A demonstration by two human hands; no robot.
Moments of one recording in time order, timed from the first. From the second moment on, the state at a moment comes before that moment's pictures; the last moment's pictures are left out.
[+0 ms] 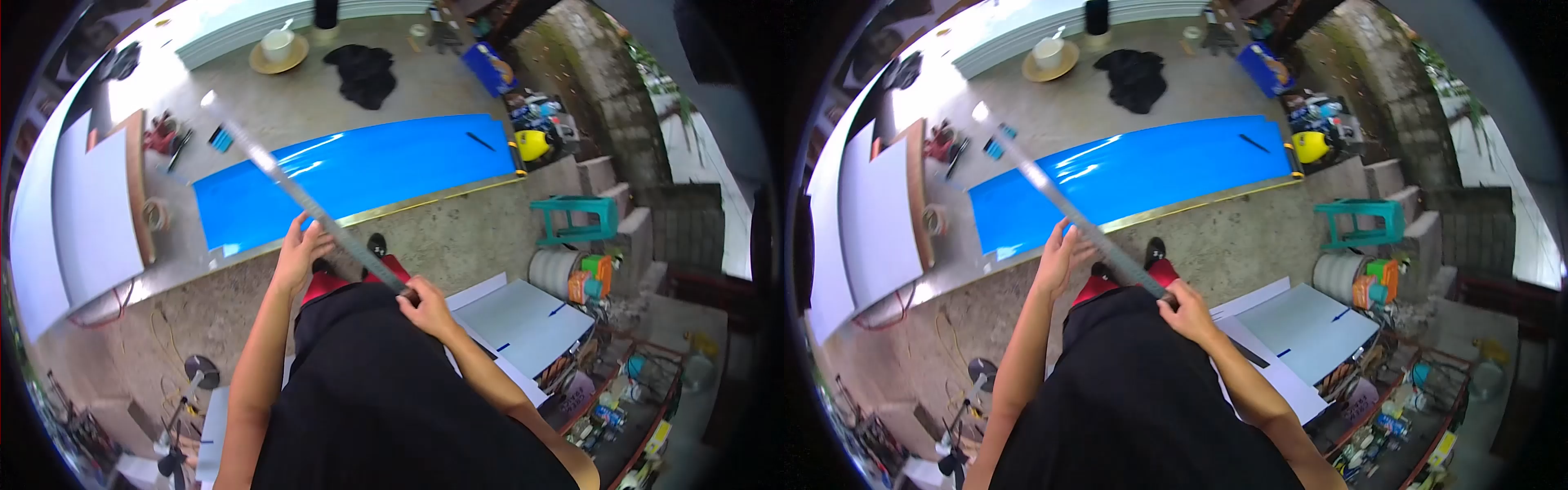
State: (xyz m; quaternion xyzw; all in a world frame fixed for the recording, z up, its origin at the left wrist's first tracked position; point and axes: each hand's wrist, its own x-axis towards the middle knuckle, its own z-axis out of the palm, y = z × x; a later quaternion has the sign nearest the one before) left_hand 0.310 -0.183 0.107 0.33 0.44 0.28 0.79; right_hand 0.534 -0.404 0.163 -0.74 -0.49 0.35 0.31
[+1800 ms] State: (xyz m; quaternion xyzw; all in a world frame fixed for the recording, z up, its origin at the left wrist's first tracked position) left_hand 0.149 -0.119 0.060 0.23 0.47 0.13 0.84; right_hand 0.303 -0.293 0.097 -0.77 -0.36 0.45 0.26
